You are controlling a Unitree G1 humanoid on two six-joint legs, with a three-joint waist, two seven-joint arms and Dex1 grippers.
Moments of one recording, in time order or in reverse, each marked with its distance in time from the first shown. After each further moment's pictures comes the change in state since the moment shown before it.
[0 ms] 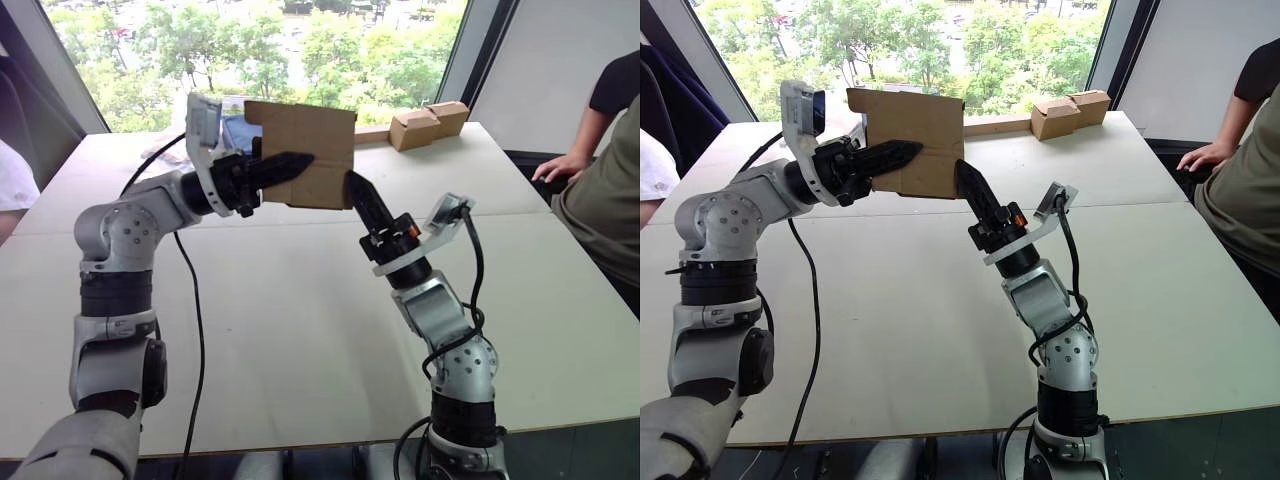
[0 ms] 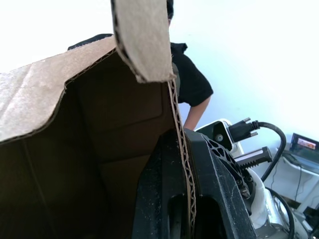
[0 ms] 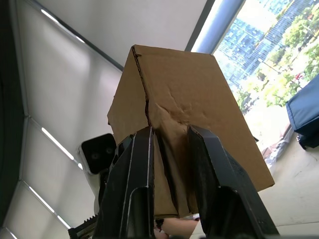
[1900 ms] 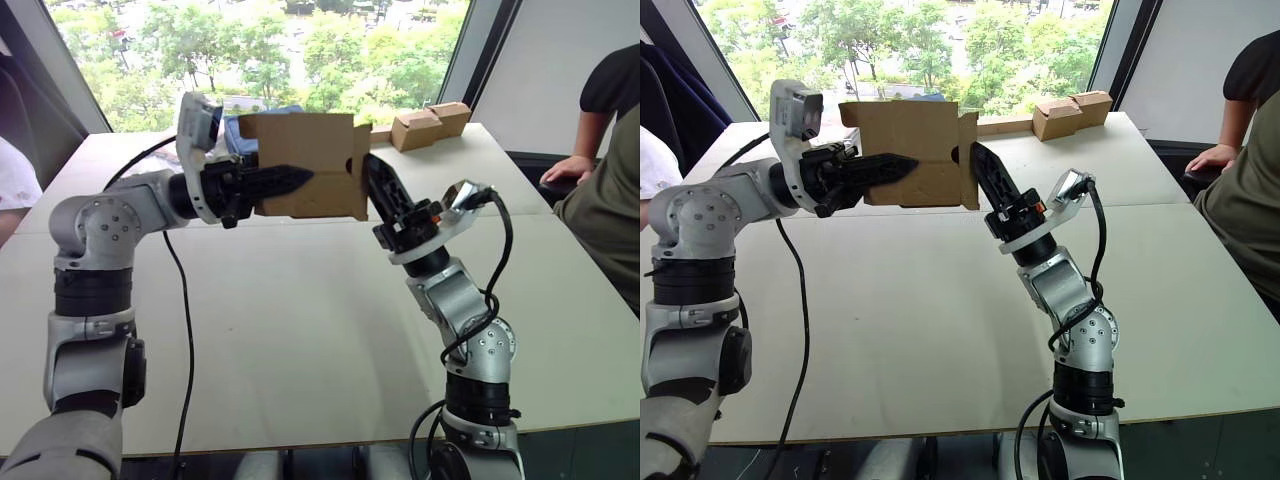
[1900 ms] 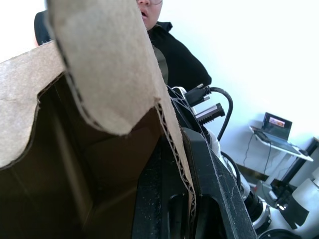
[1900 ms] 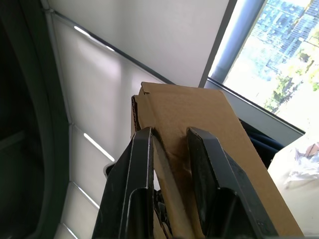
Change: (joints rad) left arm -0.003 0.105 -0.041 -0.044 -0.085 0.100 -0.074; right arm -0.092 -0.082 -0.096 0.097 0.257 0.065 0.014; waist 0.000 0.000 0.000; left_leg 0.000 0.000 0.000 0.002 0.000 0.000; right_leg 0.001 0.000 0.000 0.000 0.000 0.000
